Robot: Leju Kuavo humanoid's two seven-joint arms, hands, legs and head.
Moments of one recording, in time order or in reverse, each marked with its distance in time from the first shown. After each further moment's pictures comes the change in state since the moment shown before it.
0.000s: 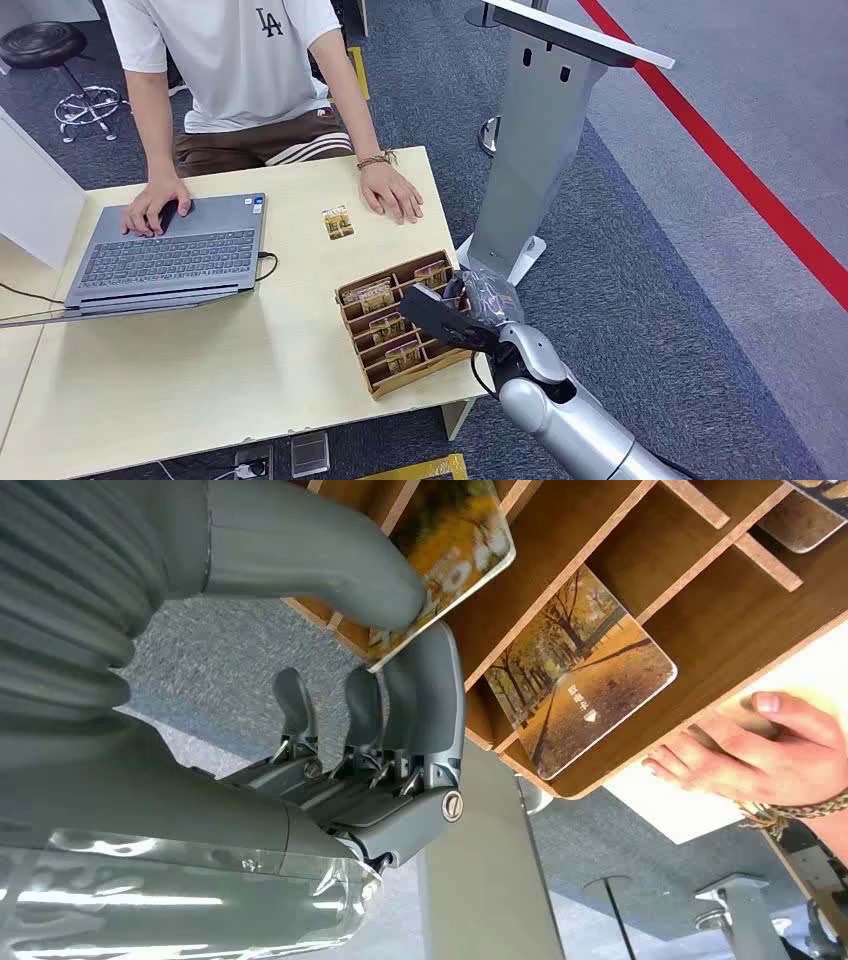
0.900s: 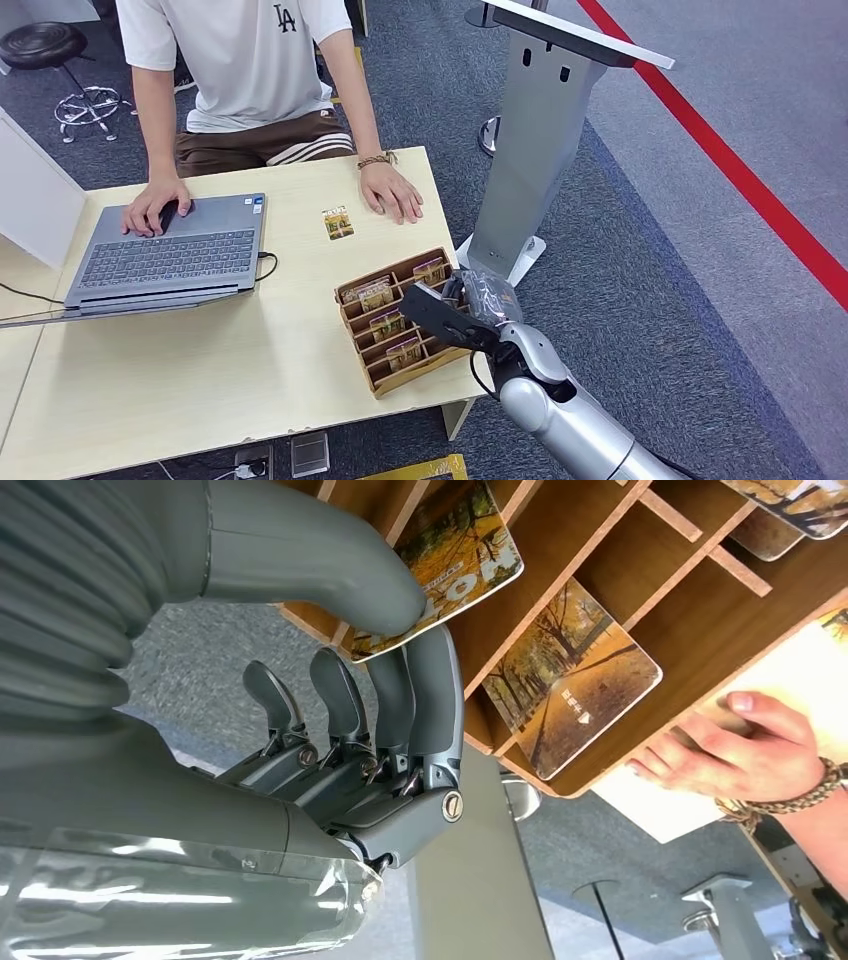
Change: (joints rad) left arm -0.003 0.007 -0.015 0.000 -0.008 -0.045 -0.080; right arm 0.000 -0.001 0.000 -0.003 -0.033 -0.022 -0.026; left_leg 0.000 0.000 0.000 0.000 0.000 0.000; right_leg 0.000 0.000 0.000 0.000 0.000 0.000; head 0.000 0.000
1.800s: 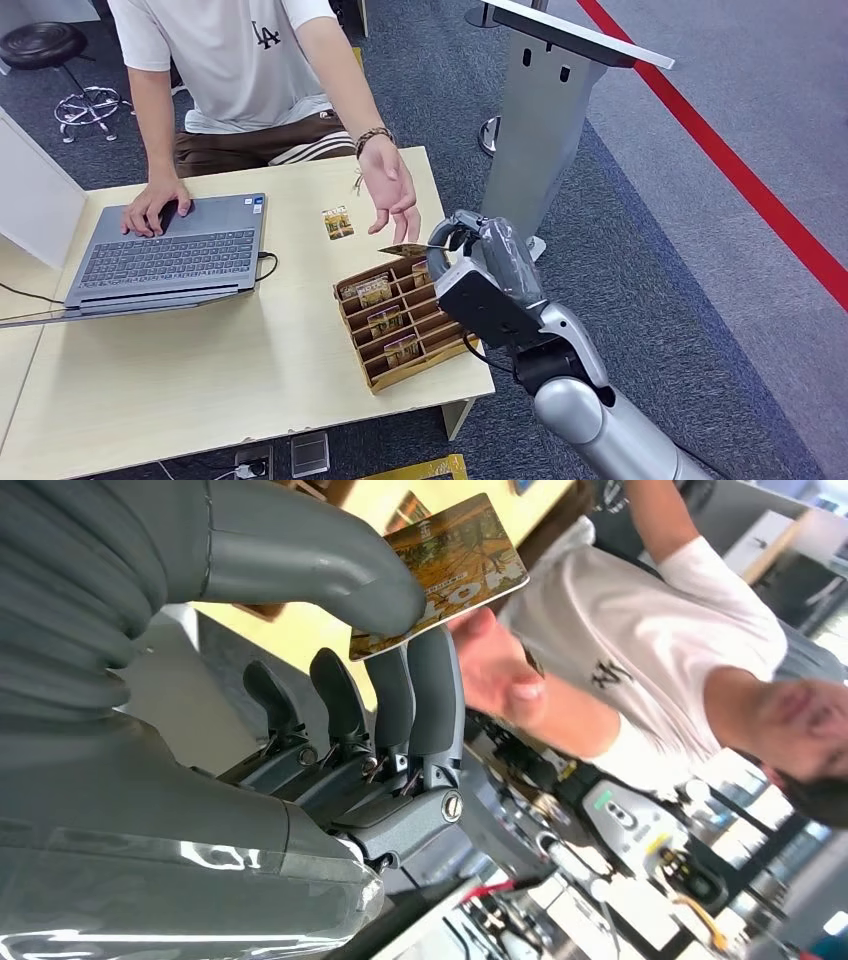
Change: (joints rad) left arm 0.030 0.013 0.001 0.000 0.051 0.002 -0.036; right arm -0.002 -0.067 -0.026 -0.419 -0.209 -0.144 -0.231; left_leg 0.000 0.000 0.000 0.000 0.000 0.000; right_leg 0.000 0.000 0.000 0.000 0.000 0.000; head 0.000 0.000
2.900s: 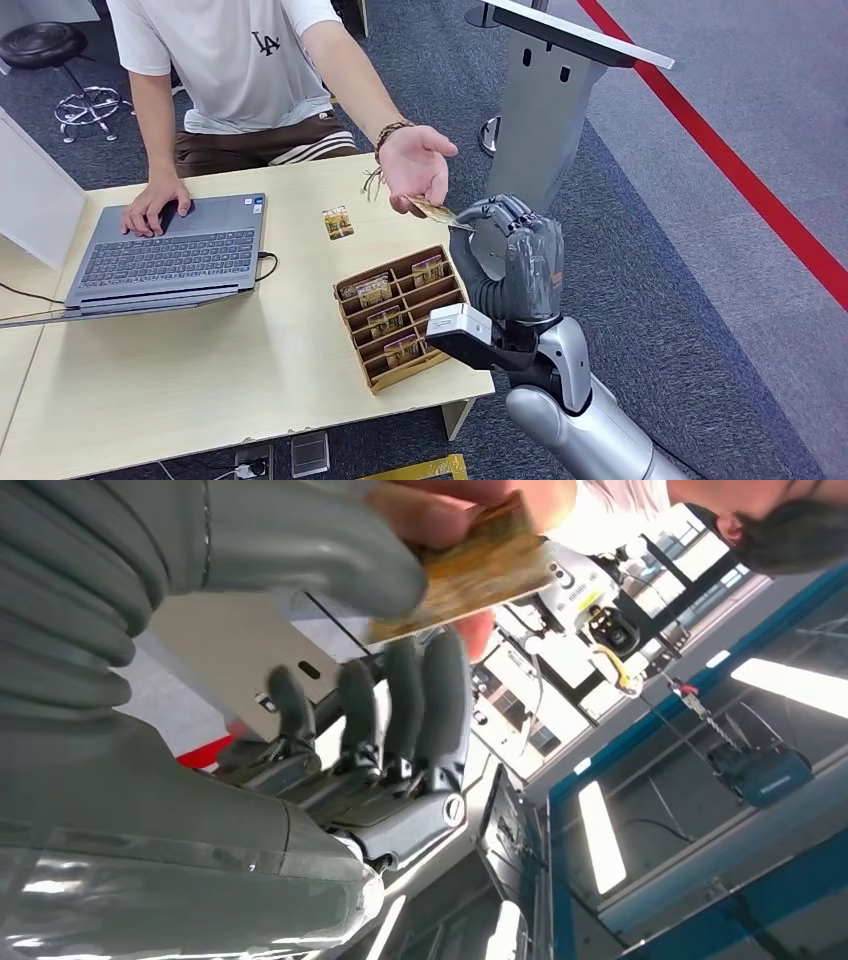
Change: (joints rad) left arm -0.002 -0.014 -0.013 0.000 -0.002 0.033 0.025; right arm 0.013 0.053 0.010 0.141 0.422 -0.419 -0.120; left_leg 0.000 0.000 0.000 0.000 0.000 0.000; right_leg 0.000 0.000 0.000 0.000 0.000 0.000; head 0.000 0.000
